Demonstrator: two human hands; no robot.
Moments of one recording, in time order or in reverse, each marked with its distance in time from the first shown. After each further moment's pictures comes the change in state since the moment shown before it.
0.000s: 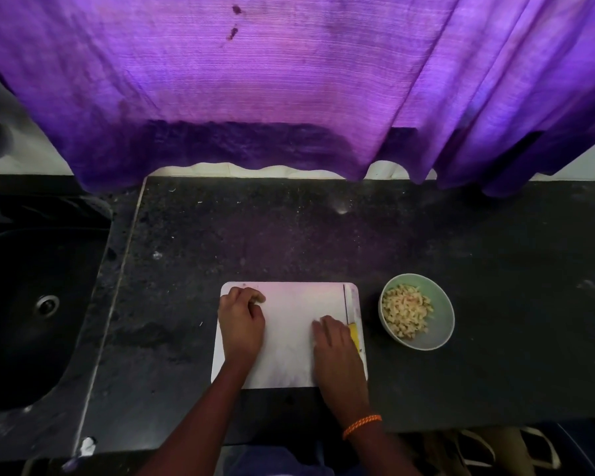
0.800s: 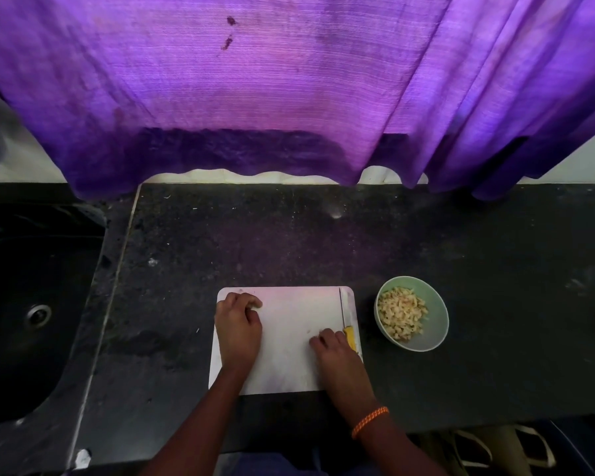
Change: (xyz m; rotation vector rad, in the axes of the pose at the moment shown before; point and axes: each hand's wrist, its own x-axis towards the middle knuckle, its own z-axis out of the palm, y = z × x) left_hand 0.000 0.002 -0.001 -0.031 -0.019 -0.029; right_hand 0.004 0.002 -0.026 -0.033 -0.210 -0.075
